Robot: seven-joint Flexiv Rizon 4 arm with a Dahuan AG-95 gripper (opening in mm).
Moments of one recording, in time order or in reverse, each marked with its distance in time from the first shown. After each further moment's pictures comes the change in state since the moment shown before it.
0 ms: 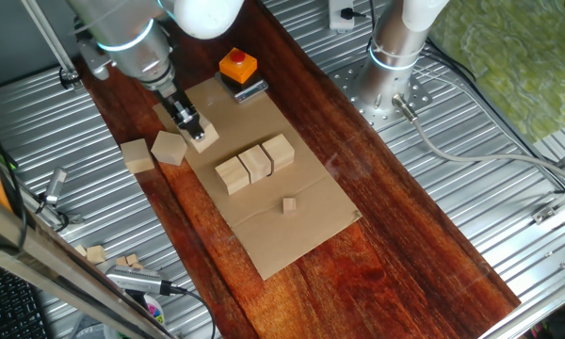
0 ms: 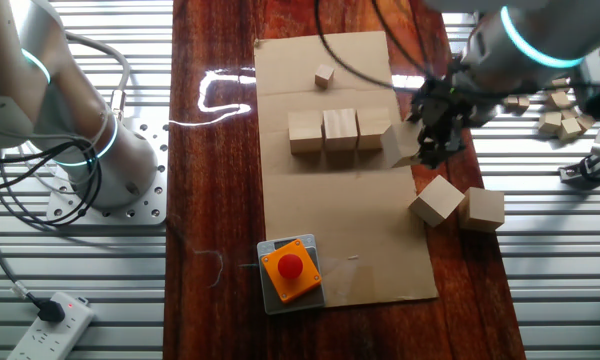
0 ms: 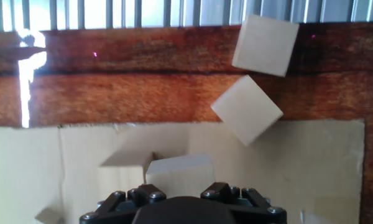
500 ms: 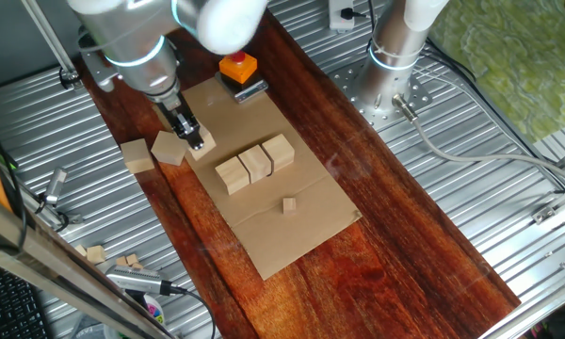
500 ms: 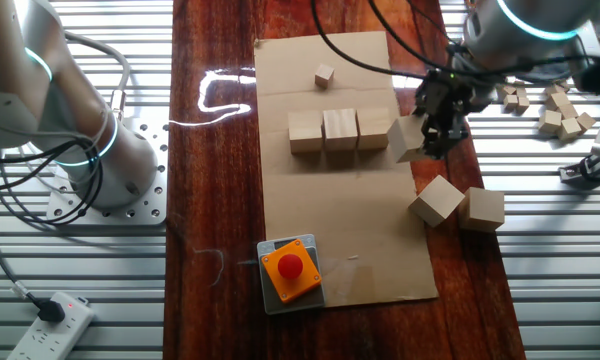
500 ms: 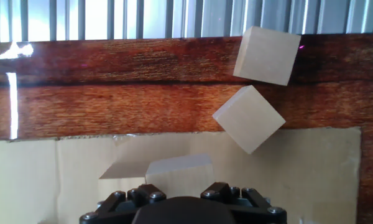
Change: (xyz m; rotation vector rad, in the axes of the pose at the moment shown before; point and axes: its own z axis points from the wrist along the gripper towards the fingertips) arm -0.003 0.007 0.003 0.085 -0.043 0.005
